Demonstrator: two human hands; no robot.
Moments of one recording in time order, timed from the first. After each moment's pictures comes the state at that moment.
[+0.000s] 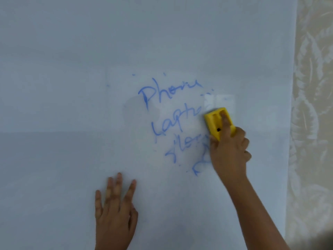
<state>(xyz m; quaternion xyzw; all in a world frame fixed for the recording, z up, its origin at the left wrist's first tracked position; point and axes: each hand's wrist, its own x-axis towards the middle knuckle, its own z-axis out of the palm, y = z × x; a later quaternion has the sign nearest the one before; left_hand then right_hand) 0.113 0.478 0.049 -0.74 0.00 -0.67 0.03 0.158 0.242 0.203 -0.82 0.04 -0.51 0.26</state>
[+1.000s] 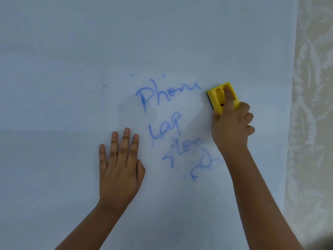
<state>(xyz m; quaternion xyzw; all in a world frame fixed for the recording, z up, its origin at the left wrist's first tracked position) 0.132 0.465 0.149 -0.74 -0.02 -0.67 0.08 0.164 0.240 0.270 -0.80 0.05 -0.52 0.28</state>
